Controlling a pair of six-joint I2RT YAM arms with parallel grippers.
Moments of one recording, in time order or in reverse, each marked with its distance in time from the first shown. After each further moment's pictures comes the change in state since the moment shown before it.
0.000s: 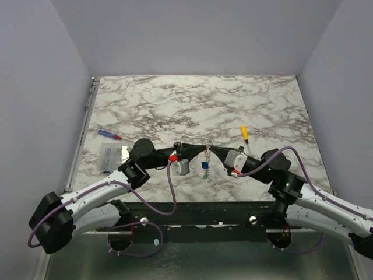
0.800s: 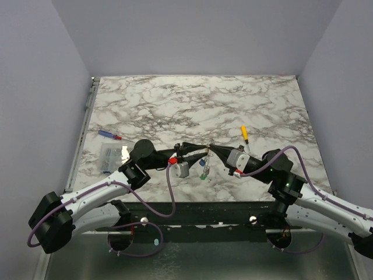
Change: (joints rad) left arm -0.013 0.002 -0.002 0.006 0.034 -0.007; right arm 0.000 -0.002 -0.002 0.055 -0.011 0.026
